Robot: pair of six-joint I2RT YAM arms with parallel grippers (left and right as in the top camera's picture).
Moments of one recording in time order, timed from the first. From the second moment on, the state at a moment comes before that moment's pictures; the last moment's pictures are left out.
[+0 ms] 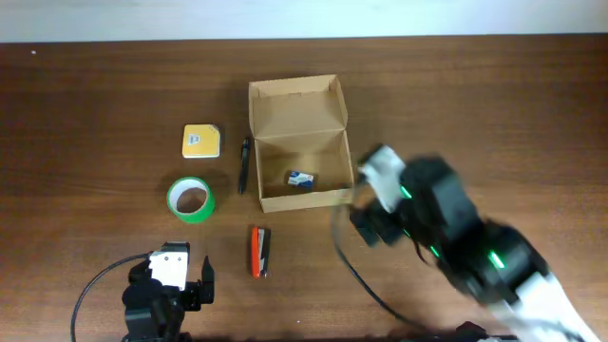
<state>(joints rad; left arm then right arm) 0.11 0.01 0.20 -0.82 0.03 0.17 0.58 1.00 1.05 -0.82 0.06 -0.13</state>
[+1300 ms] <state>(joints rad) 0.11 0.01 0.20 -0.70 0.01 0.16 0.58 0.23 0.58 -0.83 0.16 0.16</state>
